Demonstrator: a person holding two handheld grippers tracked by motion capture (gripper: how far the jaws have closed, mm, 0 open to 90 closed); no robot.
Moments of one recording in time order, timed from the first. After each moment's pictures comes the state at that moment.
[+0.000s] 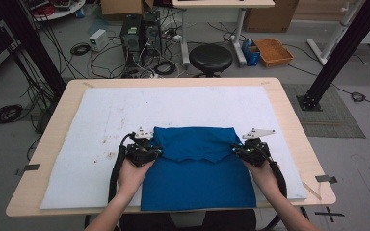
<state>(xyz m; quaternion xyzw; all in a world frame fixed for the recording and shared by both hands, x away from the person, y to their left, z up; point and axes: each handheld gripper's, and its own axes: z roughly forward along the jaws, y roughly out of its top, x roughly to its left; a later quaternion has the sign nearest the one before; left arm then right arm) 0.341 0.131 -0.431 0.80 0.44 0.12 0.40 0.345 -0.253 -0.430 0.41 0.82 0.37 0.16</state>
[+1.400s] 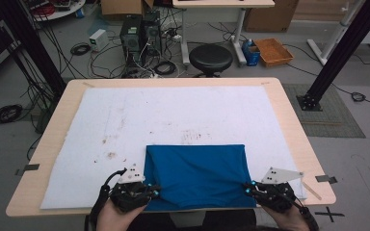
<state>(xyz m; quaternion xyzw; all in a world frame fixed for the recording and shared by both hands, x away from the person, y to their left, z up) 0.216 0.139 -0.414 0.83 0.36 0.05 0.42 0.216 -0.277 -0.413 0.35 0.85 0.38 0.12</state>
